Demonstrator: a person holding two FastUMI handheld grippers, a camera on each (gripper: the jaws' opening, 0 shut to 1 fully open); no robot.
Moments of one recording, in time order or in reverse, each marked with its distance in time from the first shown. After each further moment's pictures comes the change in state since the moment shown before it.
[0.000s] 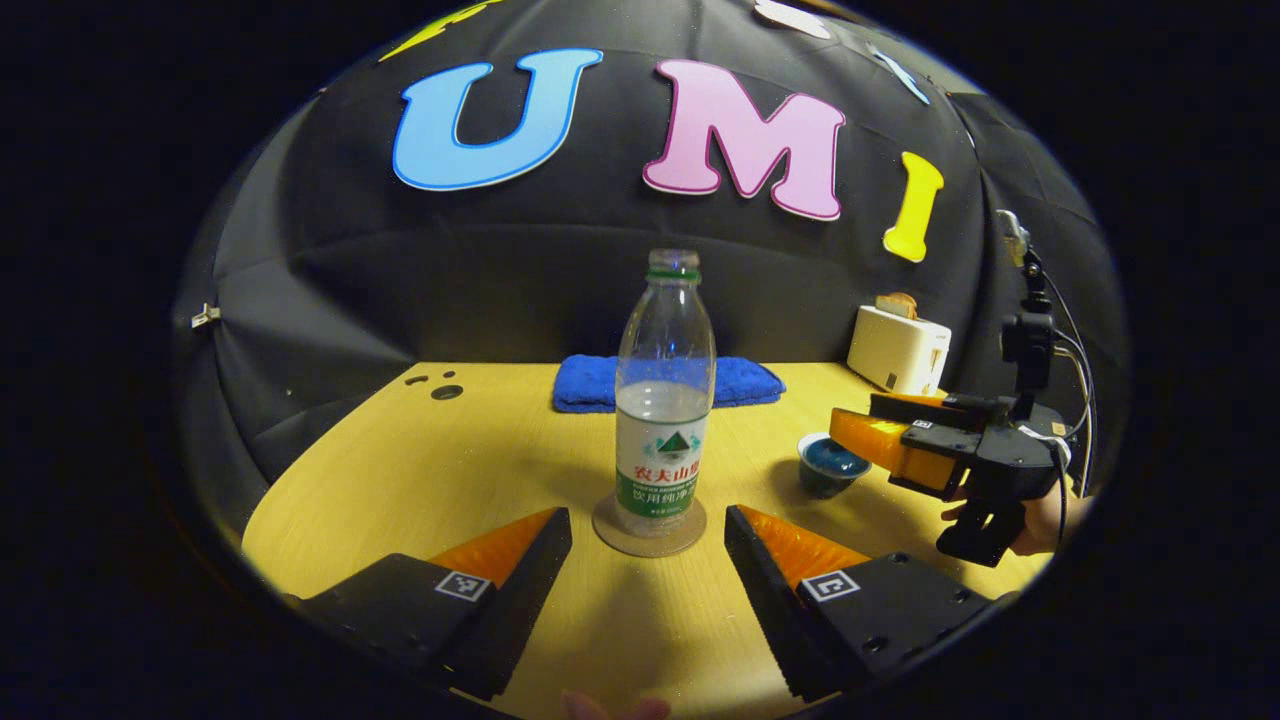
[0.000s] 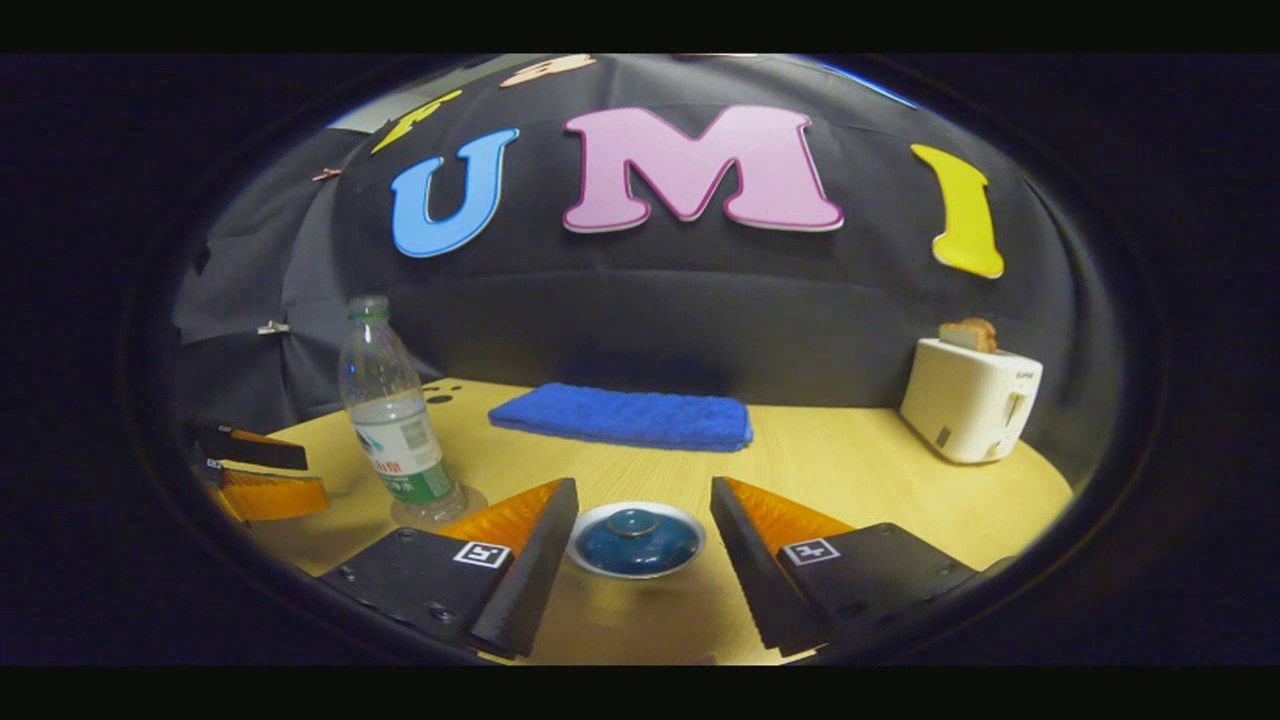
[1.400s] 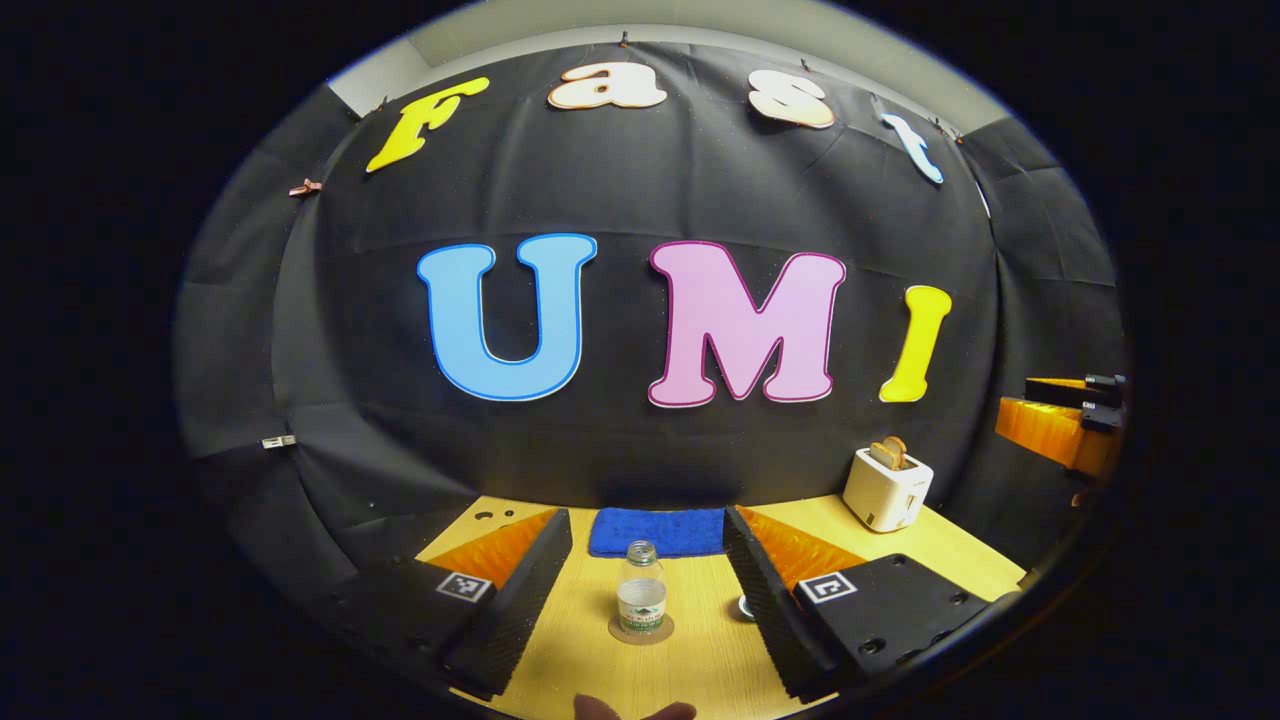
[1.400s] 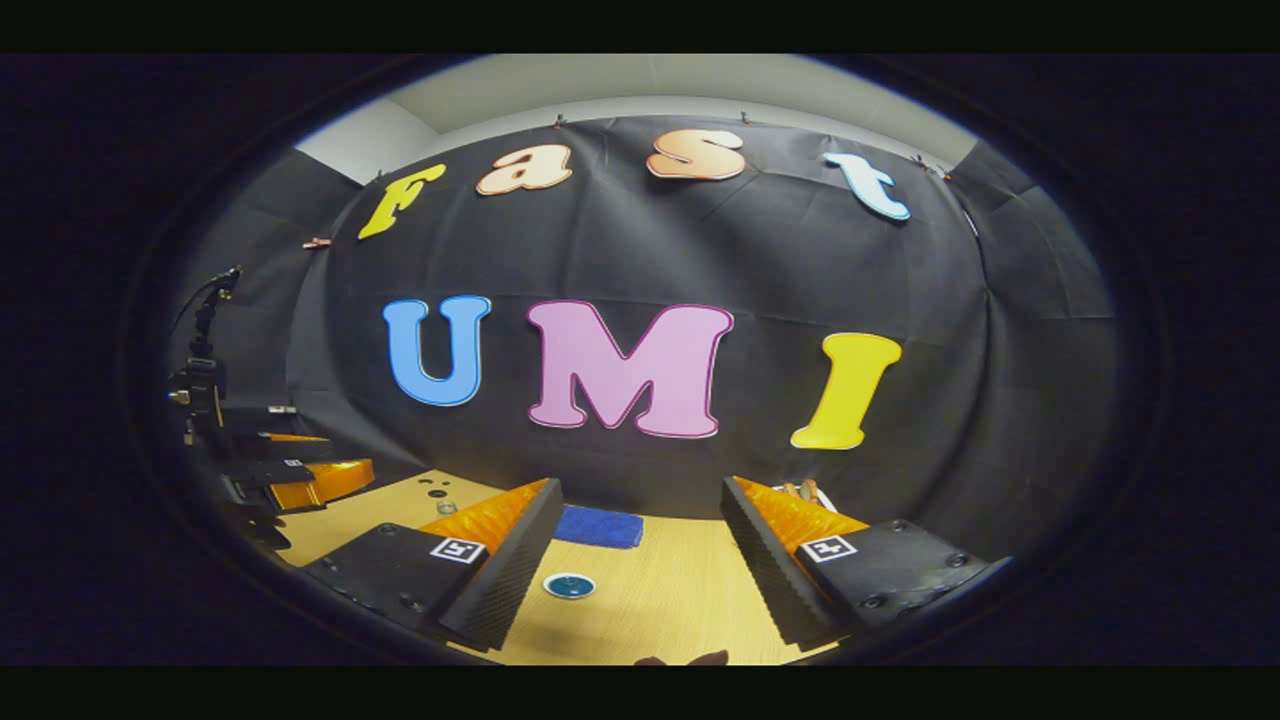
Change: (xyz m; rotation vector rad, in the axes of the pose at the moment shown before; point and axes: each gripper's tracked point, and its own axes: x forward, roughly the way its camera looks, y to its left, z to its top) left arm -0.143 -0.043 0.226 0.028 -0.239 0.141; right arm -0.219 -0.059 0.274 -0.061 -0.189 -0.099
